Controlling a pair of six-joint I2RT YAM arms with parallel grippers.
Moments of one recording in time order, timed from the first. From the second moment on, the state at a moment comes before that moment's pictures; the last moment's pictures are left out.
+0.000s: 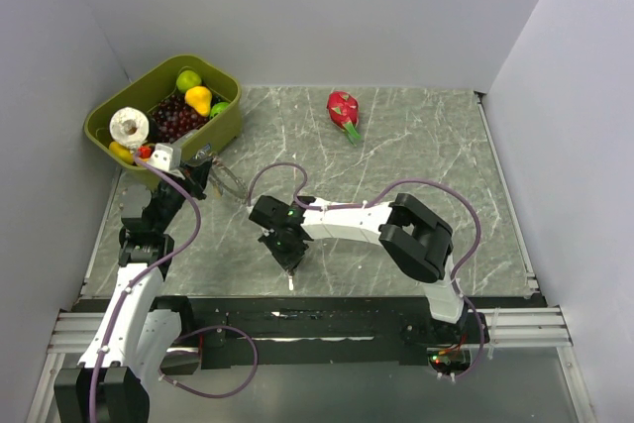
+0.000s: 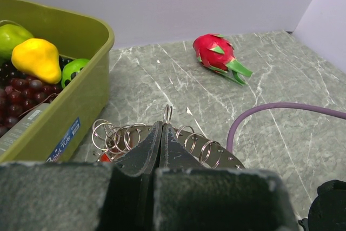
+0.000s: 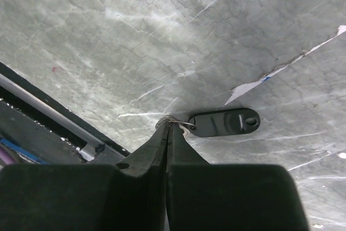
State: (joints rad) left arm 0.03 0.74 0.44 0.40 0.45 -0.17; right arm 1.11 2.01 1.43 -0.70 -0.09 0.40
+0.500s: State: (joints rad) left arm 0.03 0.74 0.44 0.41 0.46 -0.17; right arm 1.07 1.95 1.39 -0.71 0.01 0.41
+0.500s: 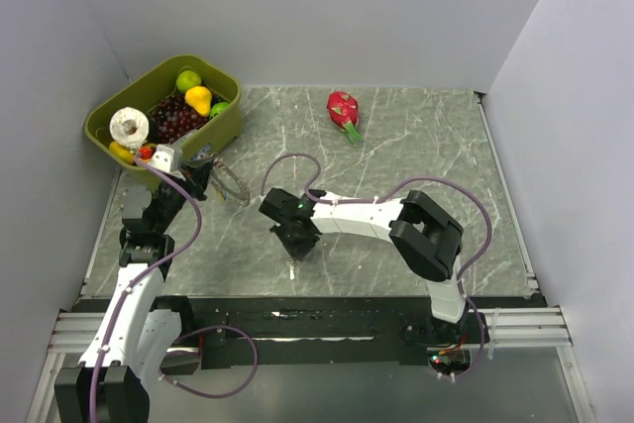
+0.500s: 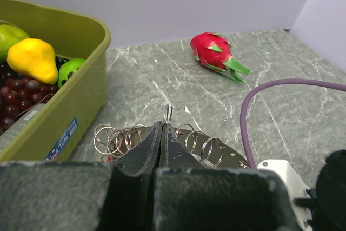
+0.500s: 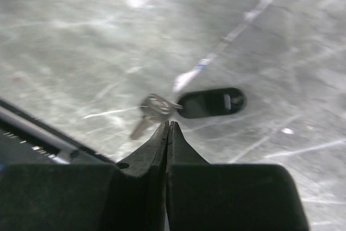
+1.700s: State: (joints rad) left arm 0.03 0.70 0.40 0.47 0.51 -0.18; right arm 1.04 1.84 1.31 -0.63 -0.06 0.22
